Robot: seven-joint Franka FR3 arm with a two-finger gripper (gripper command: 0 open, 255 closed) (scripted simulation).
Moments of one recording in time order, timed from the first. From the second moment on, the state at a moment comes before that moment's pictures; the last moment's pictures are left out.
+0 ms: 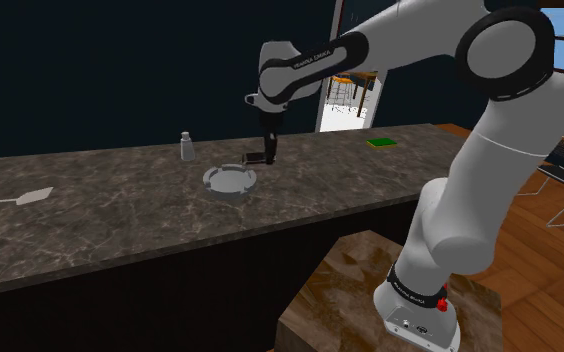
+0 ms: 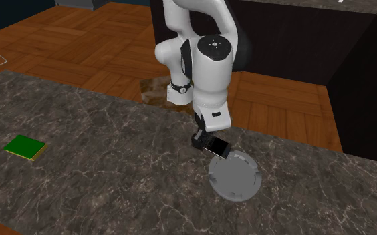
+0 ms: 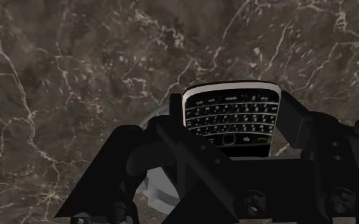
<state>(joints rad) 0.27 -0.08 -0.31 -2.14 -0.01 2.06 -0.80</state>
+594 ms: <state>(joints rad) 0.30 0.17 -0.28 -1.86 0.07 2.02 -0.76</state>
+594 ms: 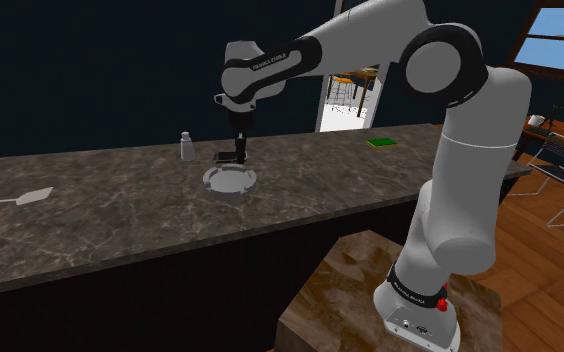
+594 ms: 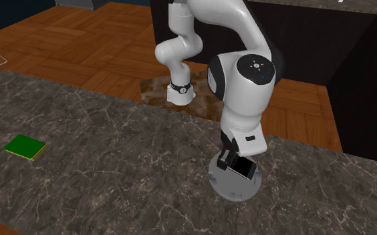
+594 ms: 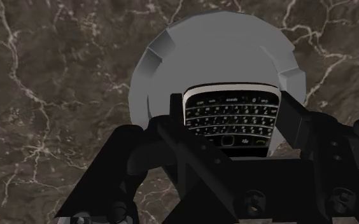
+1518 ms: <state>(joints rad) 0.30 0.24 -0.27 -1.94 0.09 2.17 -0.78</state>
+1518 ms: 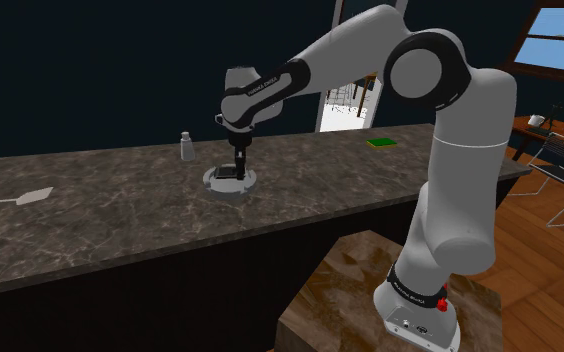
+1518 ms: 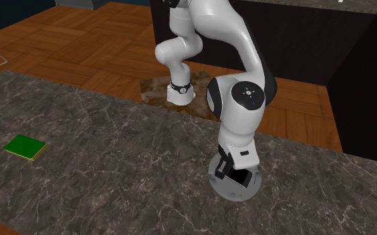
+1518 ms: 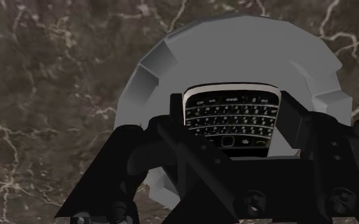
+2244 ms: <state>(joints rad) 0.30 0.24 -0.27 -1.94 0.10 2.17 -0.78</state>
